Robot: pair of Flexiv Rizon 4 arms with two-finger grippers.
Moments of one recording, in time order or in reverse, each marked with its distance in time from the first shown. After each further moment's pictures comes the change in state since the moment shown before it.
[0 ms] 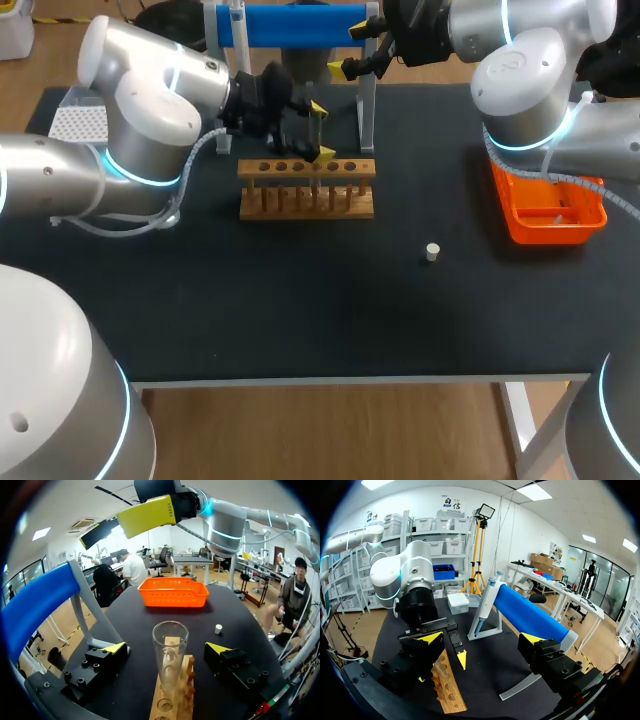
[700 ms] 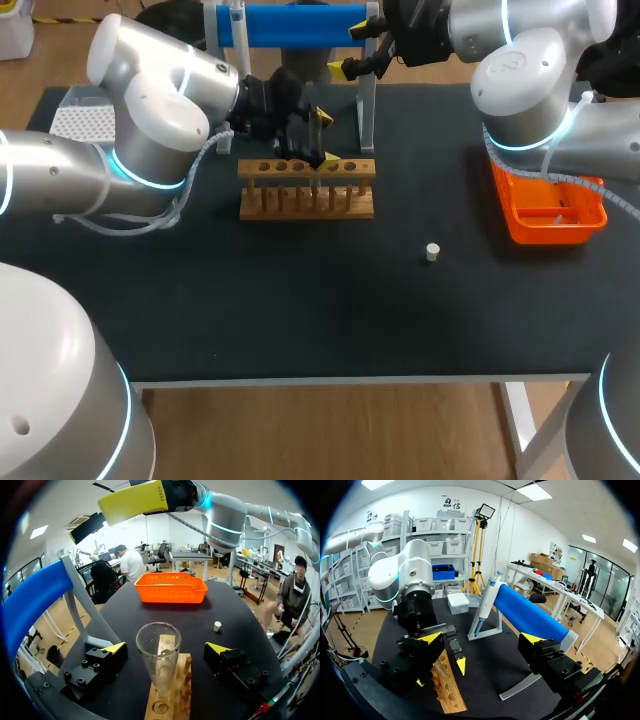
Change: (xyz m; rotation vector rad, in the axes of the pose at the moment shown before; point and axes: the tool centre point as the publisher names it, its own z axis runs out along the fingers) left arm 0.006 0.004 0.010 -0.039 0.014 -0.002; right arm 0.000 0.000 0.000 0.000 0.000 0.000
